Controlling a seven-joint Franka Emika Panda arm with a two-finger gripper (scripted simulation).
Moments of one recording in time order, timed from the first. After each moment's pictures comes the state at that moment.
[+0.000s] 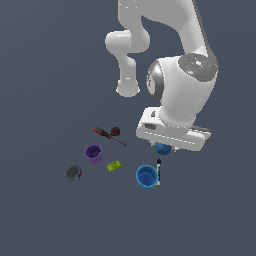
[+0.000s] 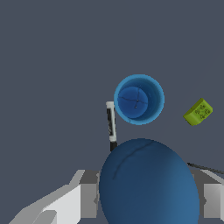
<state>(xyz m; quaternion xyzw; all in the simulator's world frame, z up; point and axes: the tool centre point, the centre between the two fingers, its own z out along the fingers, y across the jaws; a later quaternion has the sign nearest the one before) 0.068 0.125 0.208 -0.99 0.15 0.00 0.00</state>
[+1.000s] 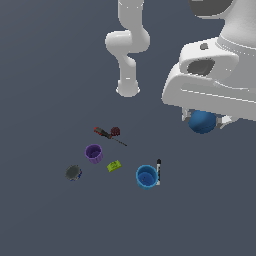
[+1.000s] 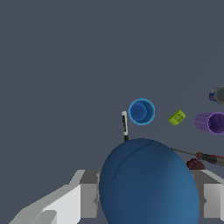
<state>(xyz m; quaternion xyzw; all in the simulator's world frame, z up) 0.104 0.169 0.384 -0.99 0.15 0.00 0.00</state>
